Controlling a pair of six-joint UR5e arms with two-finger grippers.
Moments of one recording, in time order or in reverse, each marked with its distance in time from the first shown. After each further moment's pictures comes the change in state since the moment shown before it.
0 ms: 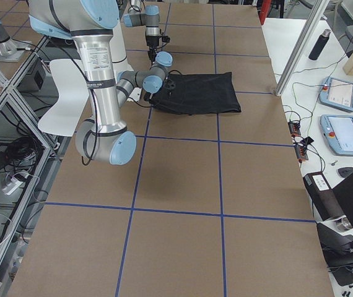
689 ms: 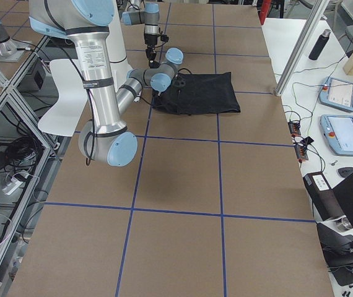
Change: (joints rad) left arm -0.047 -0.050 -0.043 0.083 -0.074 0.012; right arm 0.156 0.038 0.003 0.002 0.096 -0.013
